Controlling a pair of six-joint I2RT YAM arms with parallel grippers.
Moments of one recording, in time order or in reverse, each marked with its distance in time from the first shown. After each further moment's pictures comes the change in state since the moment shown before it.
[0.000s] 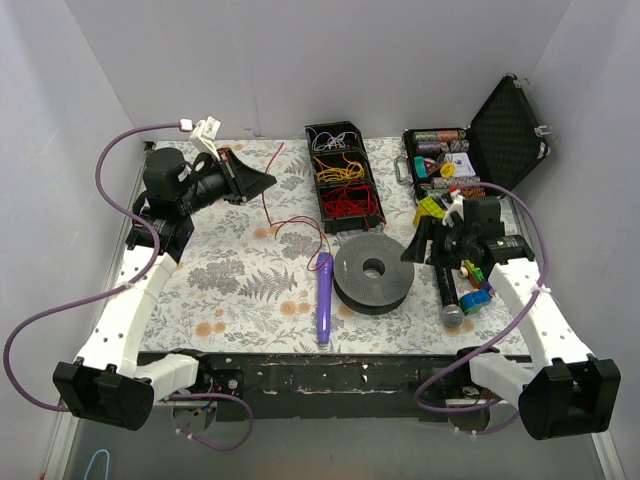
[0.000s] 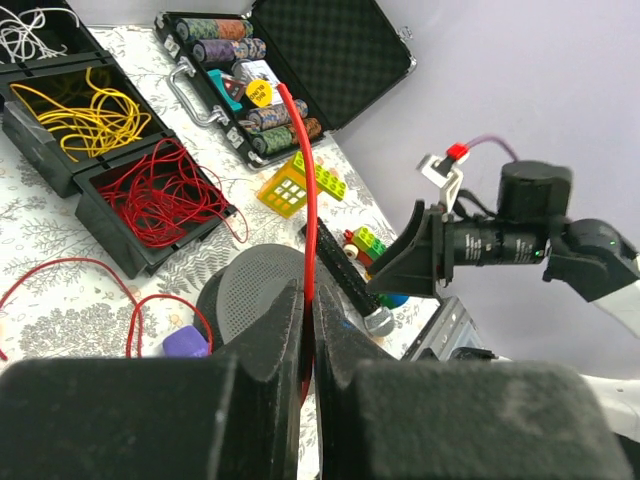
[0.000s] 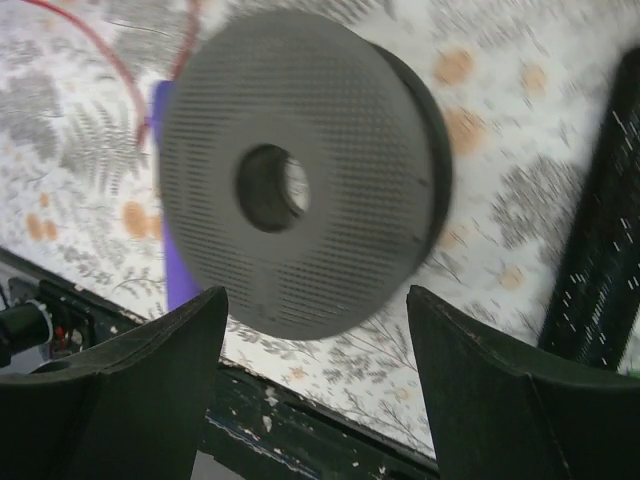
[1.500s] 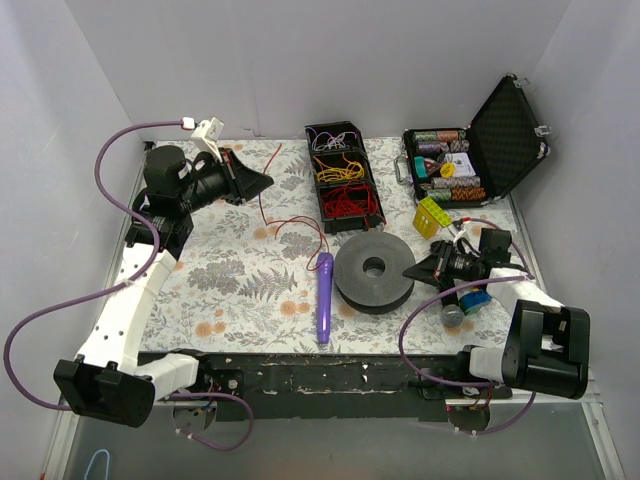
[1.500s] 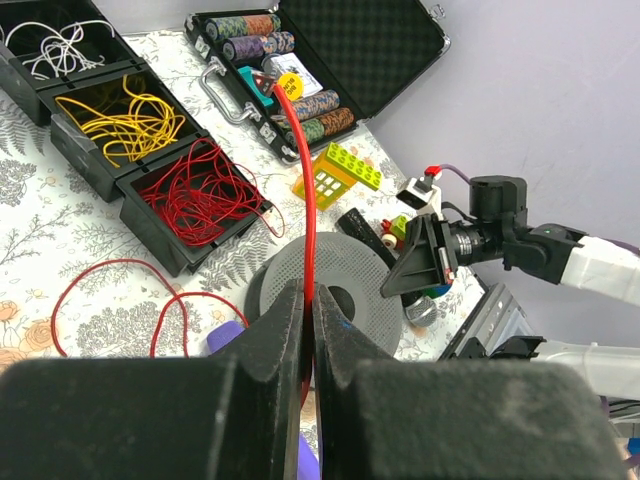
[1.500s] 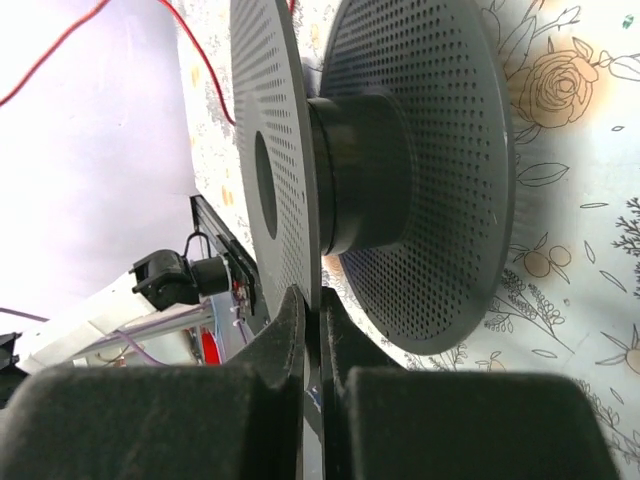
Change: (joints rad) left arm 0.018 0.019 0.023 -0.052 -0.007 0.134; right arm -0.352 0.203 -0.448 0.521 -0.612 0.135
